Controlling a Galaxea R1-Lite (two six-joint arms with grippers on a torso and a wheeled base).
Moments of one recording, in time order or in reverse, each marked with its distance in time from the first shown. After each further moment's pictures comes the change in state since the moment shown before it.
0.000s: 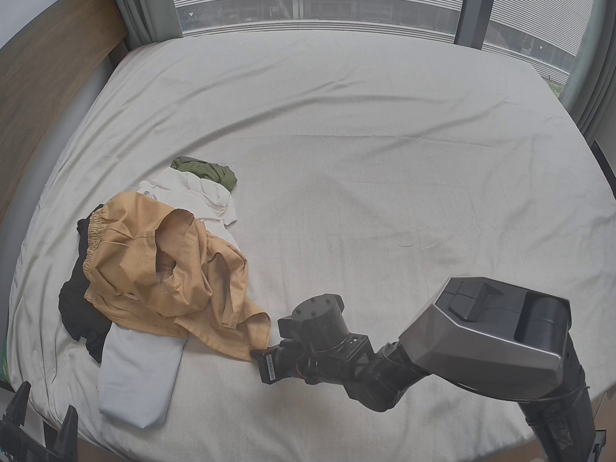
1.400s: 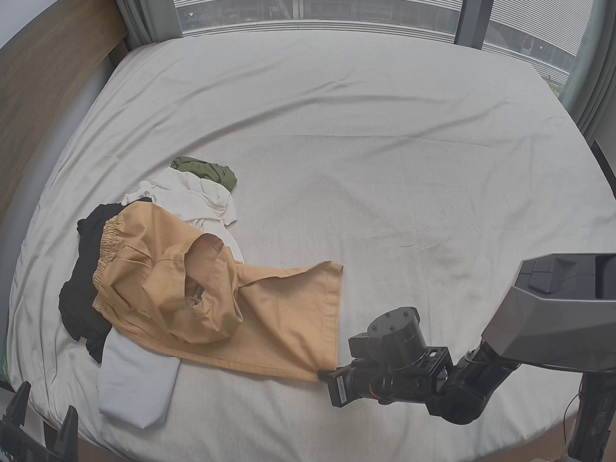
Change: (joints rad) left arm 0.000 0.000 0.000 0.000 -0.001 0.002; right arm -0.066 -0.264 0.507 -0.103 -0.076 -0.035
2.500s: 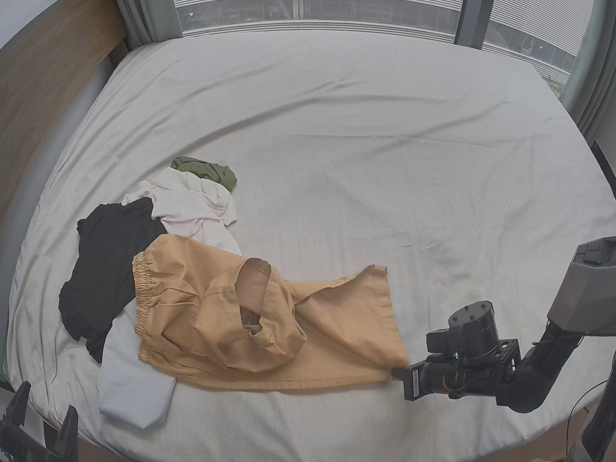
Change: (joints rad) left arm 0.000 0.000 0.000 0.000 0.000 0.002; right arm -0.209 -0.162 0.328 -0.075 -0.019 -0.021
